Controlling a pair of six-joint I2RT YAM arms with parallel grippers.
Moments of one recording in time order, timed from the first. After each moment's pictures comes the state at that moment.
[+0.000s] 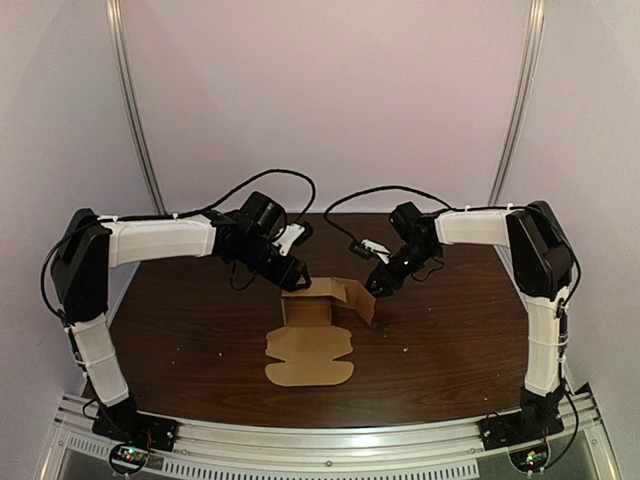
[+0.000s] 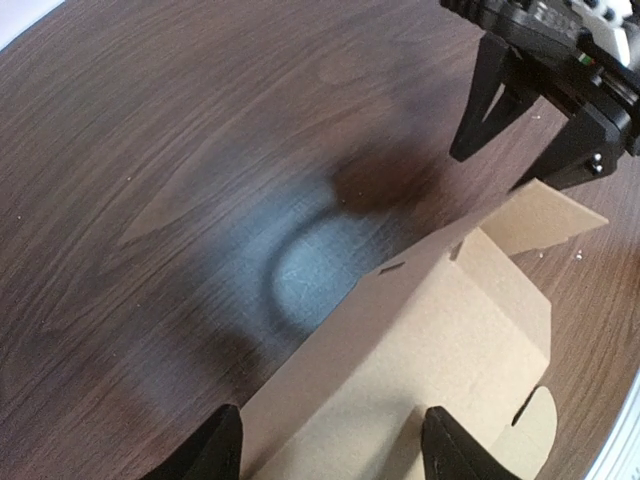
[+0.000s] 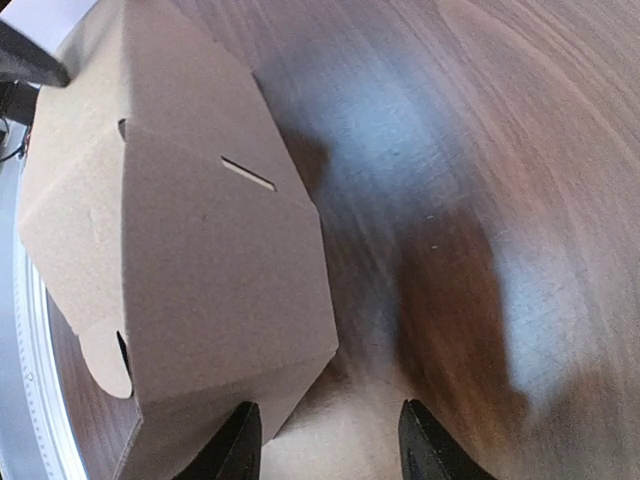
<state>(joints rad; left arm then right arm) -0.71 1.86 1.38 -0.46 0.22 -0.20 0.48 2.11 1.54 -0.66 -0.78 -0.43</state>
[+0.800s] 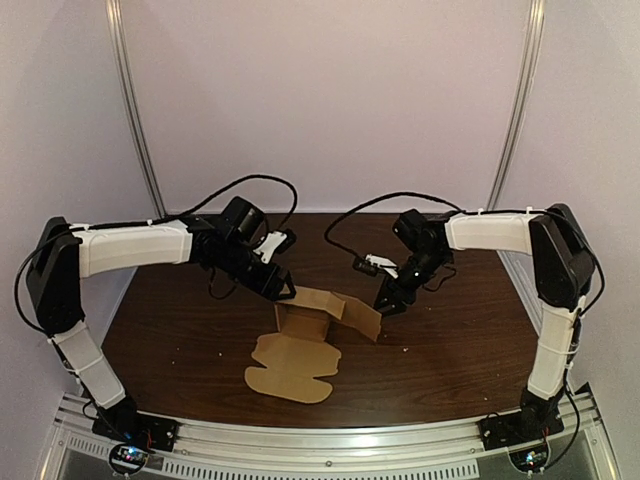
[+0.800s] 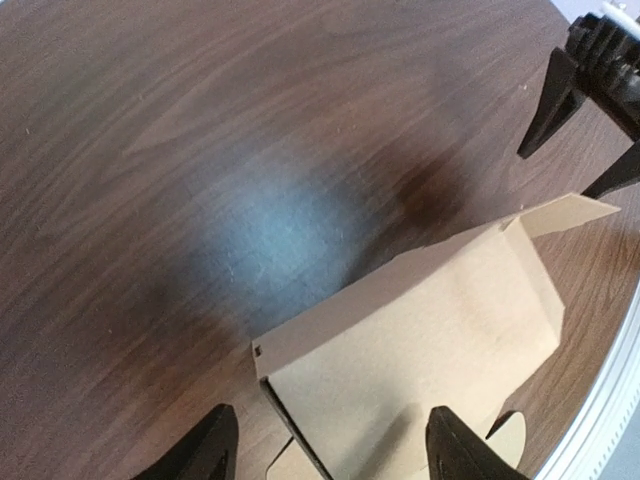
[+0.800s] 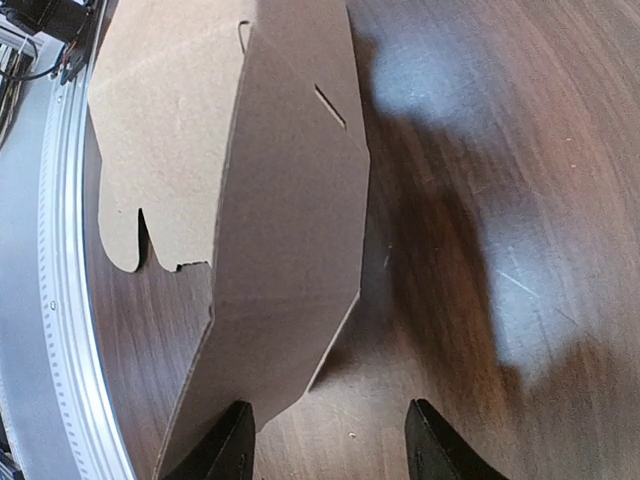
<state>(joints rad) -0.69 1.70 1.24 -0.51 0.25 -0.25 0.53 1.94 1.39 -0.80 -0.76 -0.56</state>
